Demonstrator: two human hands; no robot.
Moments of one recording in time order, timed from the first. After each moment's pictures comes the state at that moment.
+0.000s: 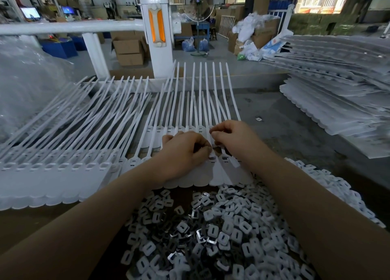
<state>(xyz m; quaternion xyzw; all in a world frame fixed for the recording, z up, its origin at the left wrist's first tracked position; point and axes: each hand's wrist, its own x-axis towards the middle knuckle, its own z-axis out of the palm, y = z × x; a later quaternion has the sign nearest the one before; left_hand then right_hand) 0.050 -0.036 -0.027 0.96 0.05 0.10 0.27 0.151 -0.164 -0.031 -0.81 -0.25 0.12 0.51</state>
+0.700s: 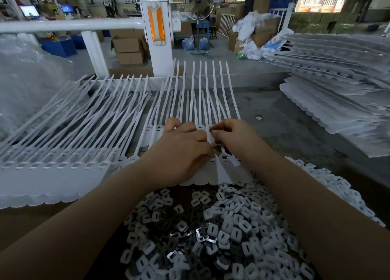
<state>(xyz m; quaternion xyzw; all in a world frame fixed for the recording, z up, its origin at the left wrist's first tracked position) 0.035 -0.026 -0.023 0.96 -0.15 0.22 -0.02 0.152 -0.163 -0.032 -0.81 -0.25 0.12 0.51</state>
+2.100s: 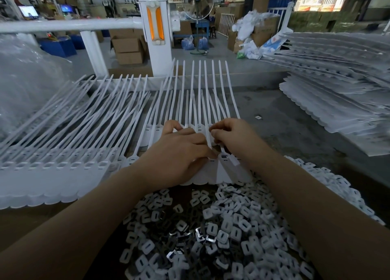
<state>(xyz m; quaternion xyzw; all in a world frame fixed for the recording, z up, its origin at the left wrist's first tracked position) 0.028 -0.027 -0.022 0.97 -0.16 0.19 -0.01 0.152 -0.163 -0.030 -0.81 -0.26 0.11 0.51</state>
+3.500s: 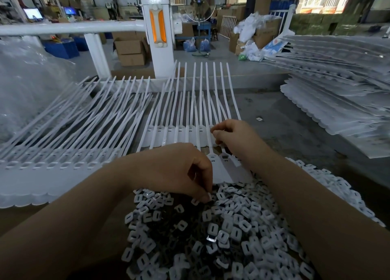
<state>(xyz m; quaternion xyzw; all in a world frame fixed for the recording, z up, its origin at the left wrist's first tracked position) 0.011 -0.033 0.012 0.94 -0.14 -0.11 0.28 0.145 -0.167 -0.025 -0.81 -0.25 0.14 0.52</state>
